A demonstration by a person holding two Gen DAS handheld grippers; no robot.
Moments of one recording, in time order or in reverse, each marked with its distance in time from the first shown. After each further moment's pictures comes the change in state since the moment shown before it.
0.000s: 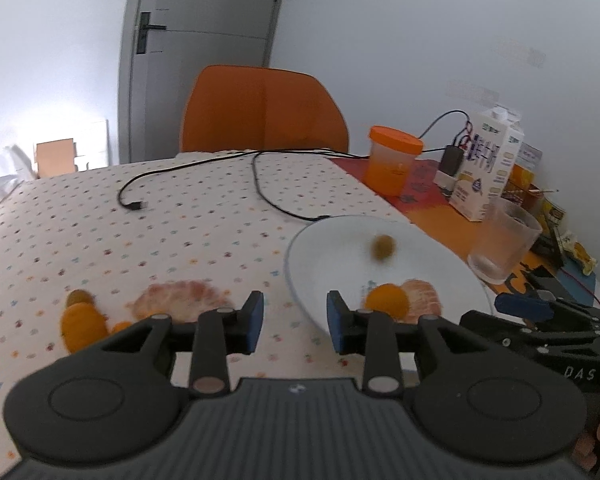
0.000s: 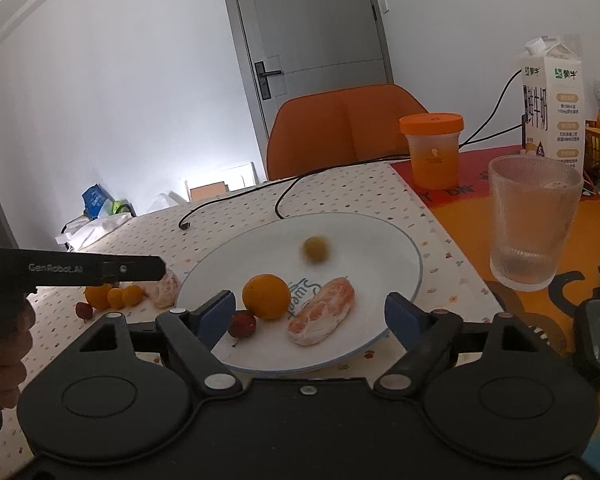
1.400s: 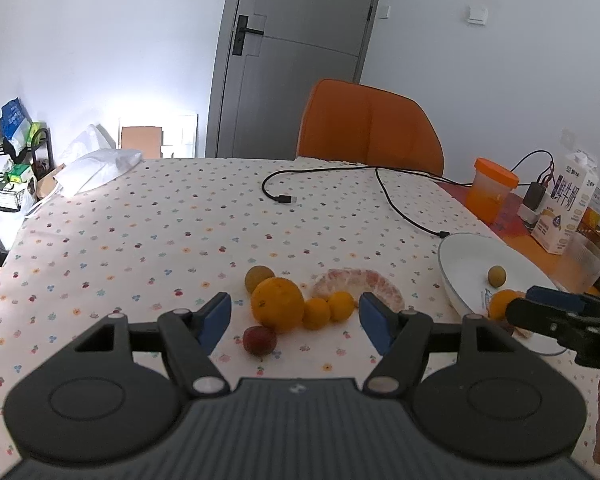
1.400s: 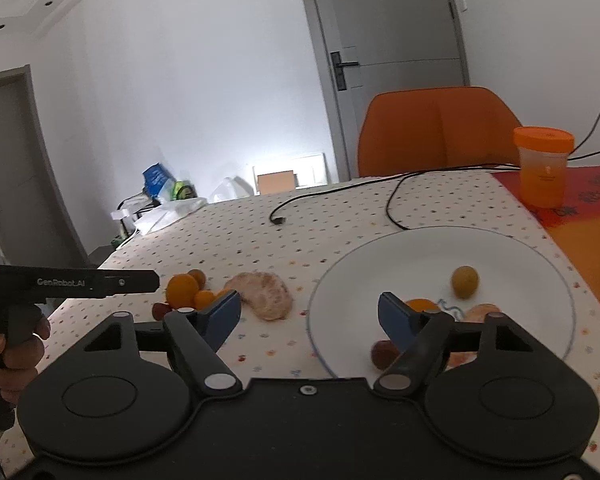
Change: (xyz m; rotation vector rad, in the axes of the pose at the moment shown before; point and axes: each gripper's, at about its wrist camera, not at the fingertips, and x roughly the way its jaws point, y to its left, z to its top) left arm -0.053 0.097 -0.018 -0.131 -0.042 0.189; right arm 0.030 0.077 0.015 -0.095 0.031 0.184
